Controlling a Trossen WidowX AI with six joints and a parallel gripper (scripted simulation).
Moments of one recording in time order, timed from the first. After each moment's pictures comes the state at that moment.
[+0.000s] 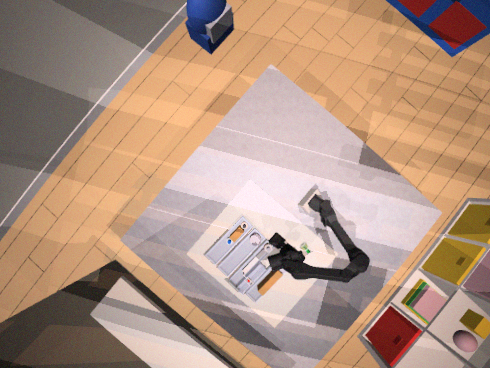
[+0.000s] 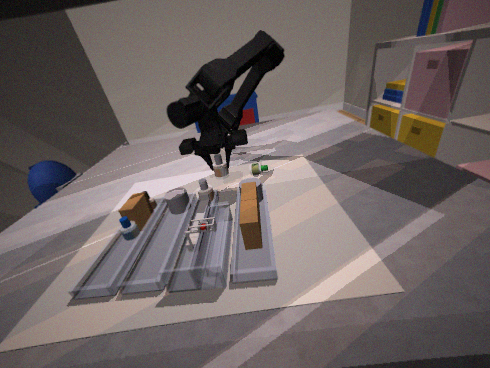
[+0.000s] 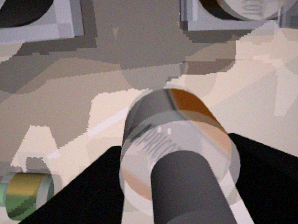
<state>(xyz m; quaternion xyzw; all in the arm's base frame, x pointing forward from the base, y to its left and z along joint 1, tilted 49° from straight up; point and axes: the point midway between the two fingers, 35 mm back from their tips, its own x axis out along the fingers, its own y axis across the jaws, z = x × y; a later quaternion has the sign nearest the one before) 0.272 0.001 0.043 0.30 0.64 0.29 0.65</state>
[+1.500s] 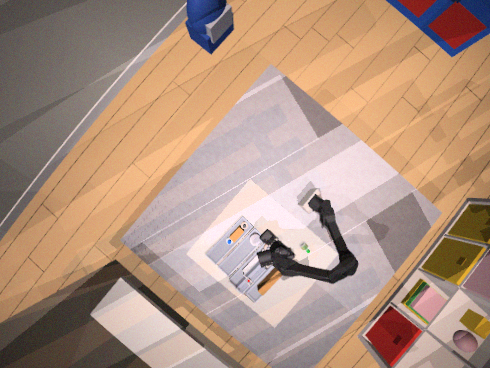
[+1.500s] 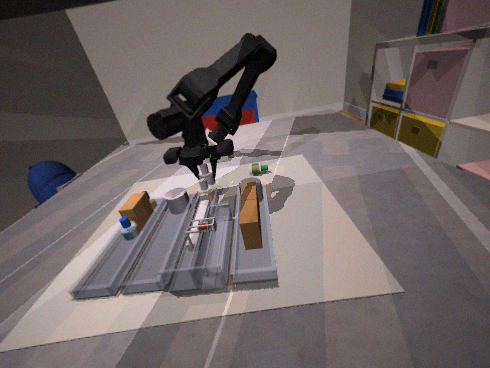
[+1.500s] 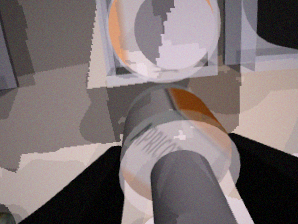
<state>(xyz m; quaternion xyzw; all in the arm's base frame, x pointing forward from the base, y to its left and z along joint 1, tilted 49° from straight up) 0.292 -0.017 0.002 0.31 0.65 0.27 0.64</state>
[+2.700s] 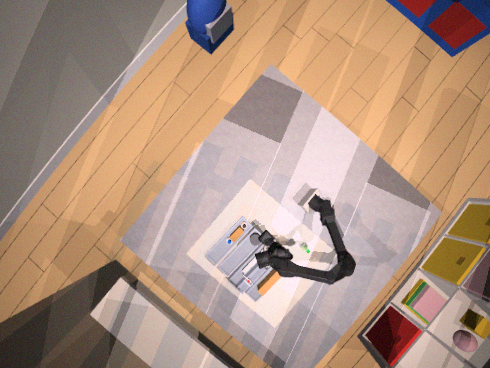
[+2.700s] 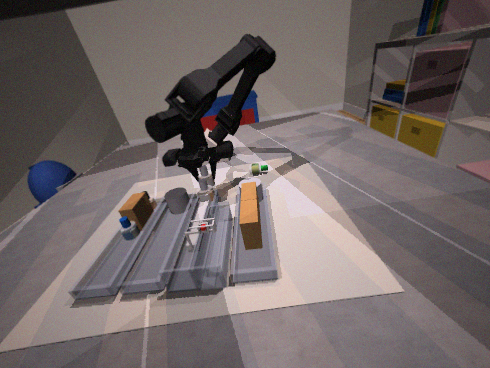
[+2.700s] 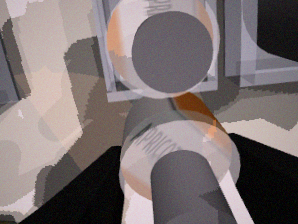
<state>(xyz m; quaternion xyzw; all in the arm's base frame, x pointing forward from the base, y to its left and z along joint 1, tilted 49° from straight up) 0.301 -0.017 0.000 0.32 0.65 0.27 0.63</state>
